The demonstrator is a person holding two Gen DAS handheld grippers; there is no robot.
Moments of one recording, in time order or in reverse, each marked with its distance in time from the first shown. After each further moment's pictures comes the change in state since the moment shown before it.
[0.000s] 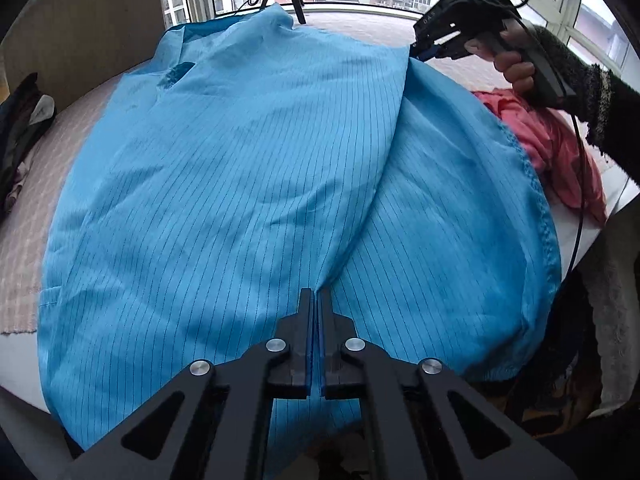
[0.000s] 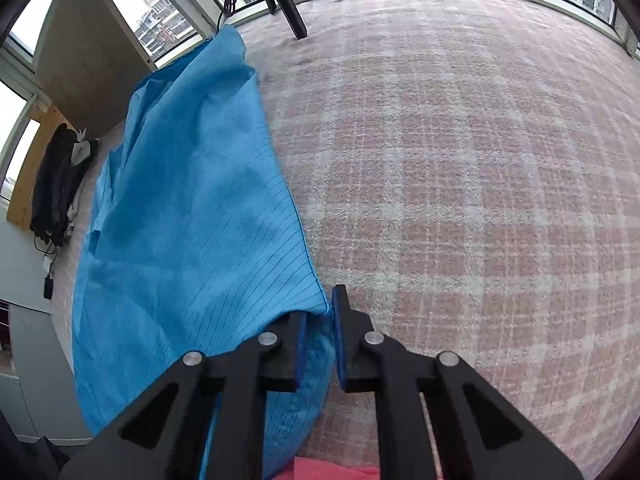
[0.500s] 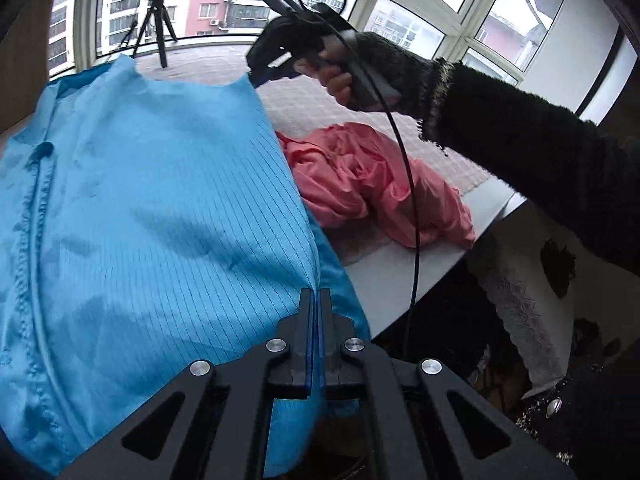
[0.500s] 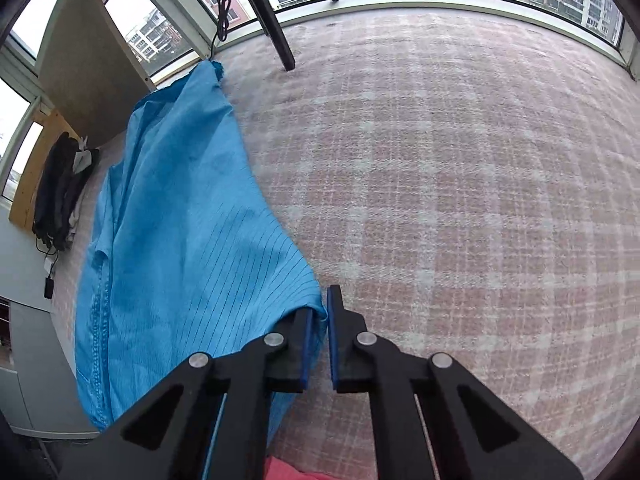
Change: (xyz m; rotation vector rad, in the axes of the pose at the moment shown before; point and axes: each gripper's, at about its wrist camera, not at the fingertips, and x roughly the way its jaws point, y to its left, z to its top) left arm -0.024 -0.107 0.037 0.119 -0.032 -0.403; right arm -0.016 -0.019 0.030 -0.018 -0.006 -0.015
